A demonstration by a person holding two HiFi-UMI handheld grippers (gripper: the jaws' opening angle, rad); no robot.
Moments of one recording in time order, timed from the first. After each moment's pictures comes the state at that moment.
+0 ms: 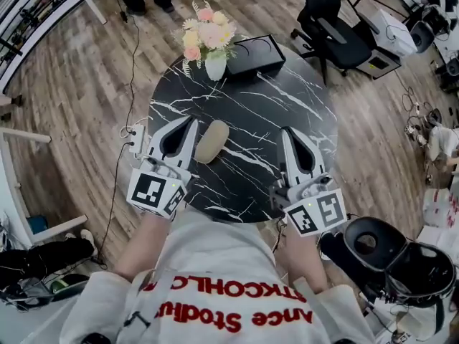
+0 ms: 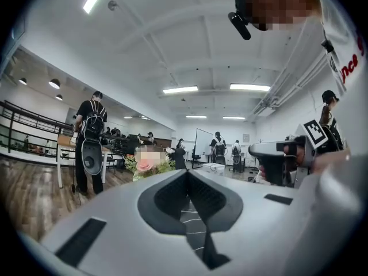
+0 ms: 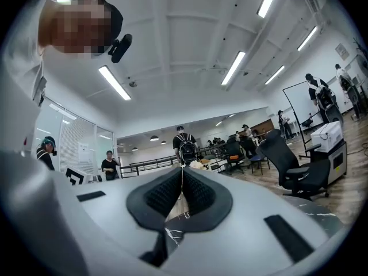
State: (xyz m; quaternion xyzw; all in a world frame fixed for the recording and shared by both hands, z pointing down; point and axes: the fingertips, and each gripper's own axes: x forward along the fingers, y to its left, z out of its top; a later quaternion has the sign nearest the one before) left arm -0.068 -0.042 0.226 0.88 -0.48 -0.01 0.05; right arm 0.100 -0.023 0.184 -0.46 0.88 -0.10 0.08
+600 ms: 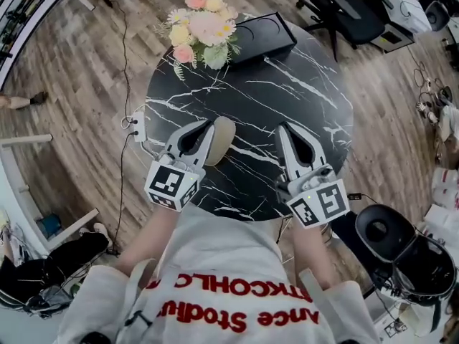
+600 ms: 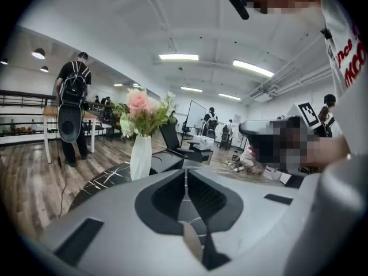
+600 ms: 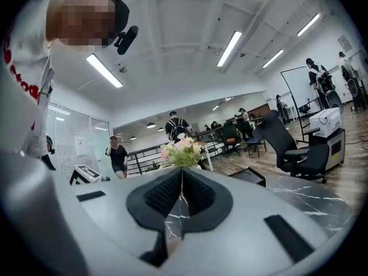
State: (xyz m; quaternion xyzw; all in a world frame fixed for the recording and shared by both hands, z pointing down) left arm -0.045 -0.094 0.344 0.90 -0.41 0.09 0.15; right arm 0.086 -0.088 0.262 -0.46 0.88 -0.16 0.02
